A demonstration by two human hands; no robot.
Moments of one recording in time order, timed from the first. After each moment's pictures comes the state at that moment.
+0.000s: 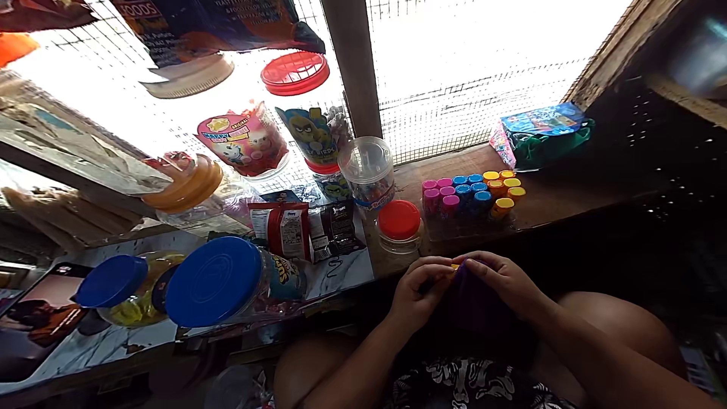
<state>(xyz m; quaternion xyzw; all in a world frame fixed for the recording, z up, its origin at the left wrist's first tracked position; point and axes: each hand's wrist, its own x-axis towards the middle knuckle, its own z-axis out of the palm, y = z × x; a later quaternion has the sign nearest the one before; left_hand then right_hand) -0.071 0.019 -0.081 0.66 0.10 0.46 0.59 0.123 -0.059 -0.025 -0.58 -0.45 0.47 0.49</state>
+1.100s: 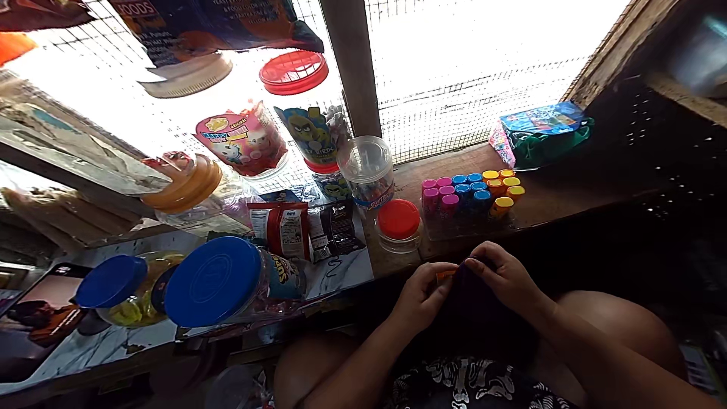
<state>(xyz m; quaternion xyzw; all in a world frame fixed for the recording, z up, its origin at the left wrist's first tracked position) -0.072 0.013 -0.077 0.70 0.18 0.35 0.59 0.132 -0.057 -0.045 -0.62 -0.59 0.25 0.45</state>
